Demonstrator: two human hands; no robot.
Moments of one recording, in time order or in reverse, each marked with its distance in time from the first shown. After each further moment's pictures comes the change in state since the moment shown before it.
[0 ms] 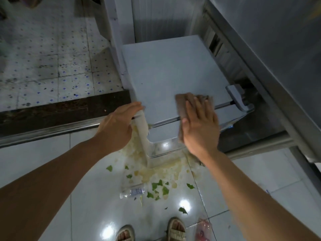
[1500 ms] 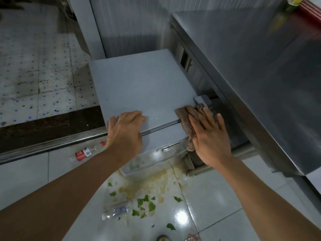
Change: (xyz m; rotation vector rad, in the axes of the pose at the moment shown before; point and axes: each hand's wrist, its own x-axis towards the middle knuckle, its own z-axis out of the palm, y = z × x) left_hand 0.052 0.094 0.050 0.130 0.146 0.001; right_hand 0.003 0.120 -0.029 -0.205 -0.141 -0.145
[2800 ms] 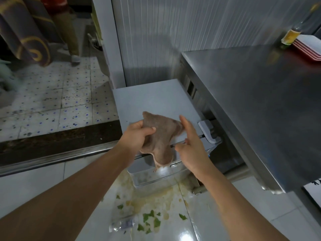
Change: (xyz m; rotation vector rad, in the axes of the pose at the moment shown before) left_hand 0.021 0.045 -0.098 -1.247 -0.173 -0.683; right_hand 0.008 -0.083 -0.115 1.350 -0.062 0.227
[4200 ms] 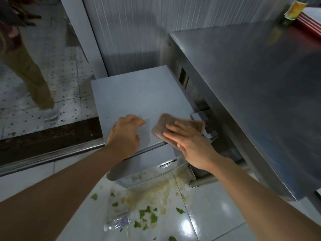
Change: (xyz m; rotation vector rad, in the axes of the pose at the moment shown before) left_hand 0.080 -0.057 -0.007 1.246 0.077 0.429; right_hand 0.058 0.099 -0.055 -0.995 -0.286 -0.400
